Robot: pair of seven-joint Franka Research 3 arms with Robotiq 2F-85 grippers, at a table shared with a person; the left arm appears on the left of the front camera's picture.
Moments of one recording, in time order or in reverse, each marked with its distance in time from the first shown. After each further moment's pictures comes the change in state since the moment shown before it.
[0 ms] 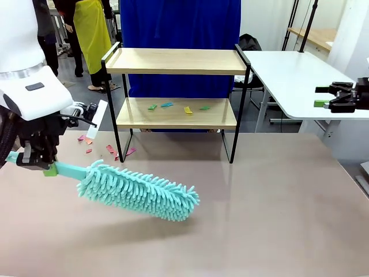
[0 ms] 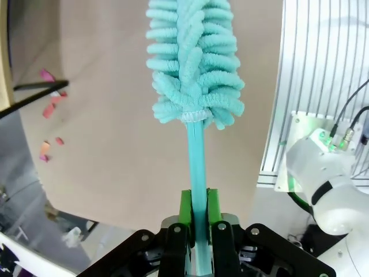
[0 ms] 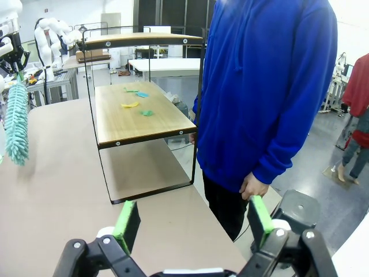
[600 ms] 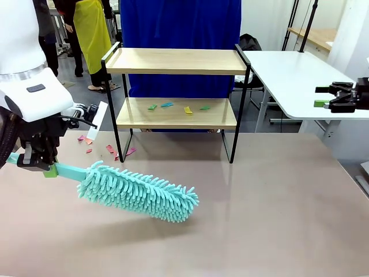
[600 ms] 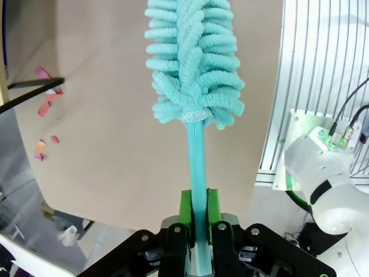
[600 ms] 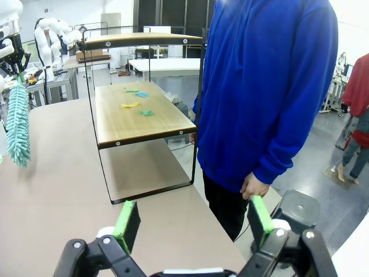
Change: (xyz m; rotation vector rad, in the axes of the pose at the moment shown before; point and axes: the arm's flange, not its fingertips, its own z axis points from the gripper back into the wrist) left arm -0.002 0.002 -0.008 -0.020 0.017 0.010; right arm 0.000 0.000 0.000 0.000 0.000 0.000
